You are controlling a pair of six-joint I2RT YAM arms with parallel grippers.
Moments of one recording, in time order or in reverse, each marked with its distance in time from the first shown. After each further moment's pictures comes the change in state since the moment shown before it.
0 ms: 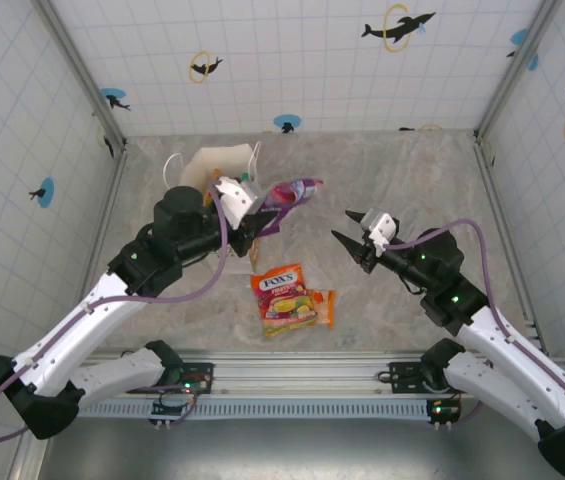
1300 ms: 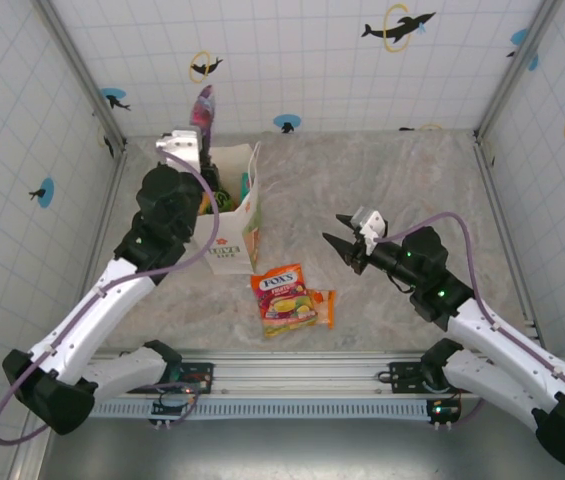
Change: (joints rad) left arm 0.194 0.101 -0.014 0.300 -0.585 -0.081; right arm 0.022 0.093 -0.029 0.078 -0.007 0.095
